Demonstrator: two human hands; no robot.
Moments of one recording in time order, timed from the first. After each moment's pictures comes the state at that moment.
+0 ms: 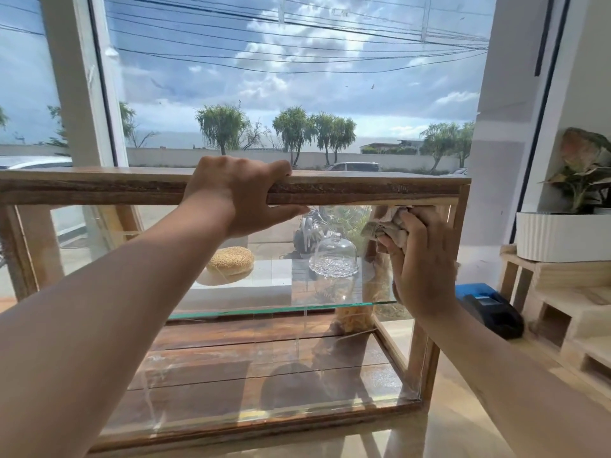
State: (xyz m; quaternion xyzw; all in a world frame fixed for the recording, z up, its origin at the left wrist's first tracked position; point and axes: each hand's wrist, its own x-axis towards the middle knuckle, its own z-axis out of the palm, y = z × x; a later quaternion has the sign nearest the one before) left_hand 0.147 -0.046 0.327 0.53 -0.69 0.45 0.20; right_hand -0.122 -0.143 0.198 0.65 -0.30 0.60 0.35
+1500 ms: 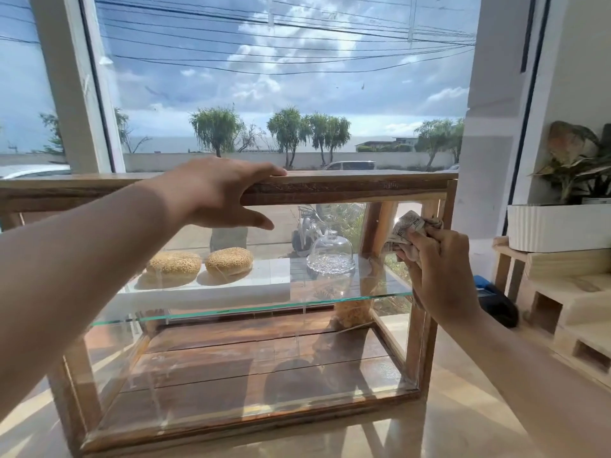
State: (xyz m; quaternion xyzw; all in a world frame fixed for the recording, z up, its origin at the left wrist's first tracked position) left_hand 0.161 -0.027 0.352 0.59 -0.76 0.26 0.09; right_hand -0.168 -0.143 0.177 0.70 -0.34 0.53 0.35
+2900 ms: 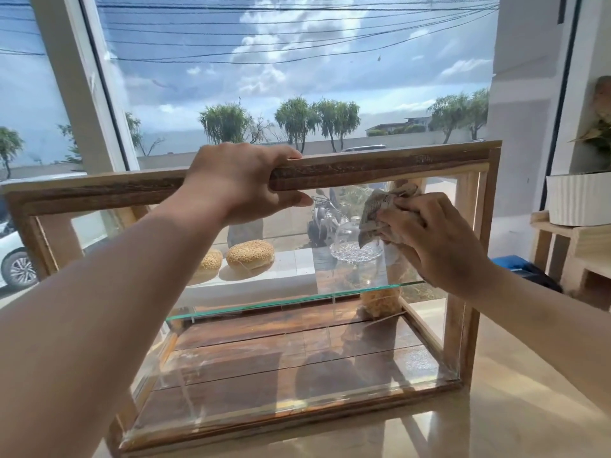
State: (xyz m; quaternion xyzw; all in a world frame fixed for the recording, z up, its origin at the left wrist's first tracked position) left_hand 0.149 -0.026 0.340 0.61 -0.70 0.34 0.15; right_hand -0.118 -0.134 0.211 0.77 -0.17 0.46 0.41
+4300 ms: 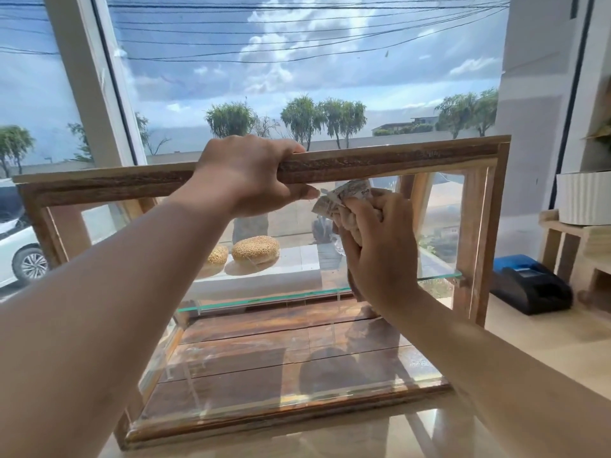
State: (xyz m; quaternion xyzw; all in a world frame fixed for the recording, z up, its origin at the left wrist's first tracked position) left_hand 0.144 -0.024 0.339 0.63 -0.69 0.32 0.17; right_hand -0.022 -0.097 0.196 0.67 -0.29 0.64 0.25
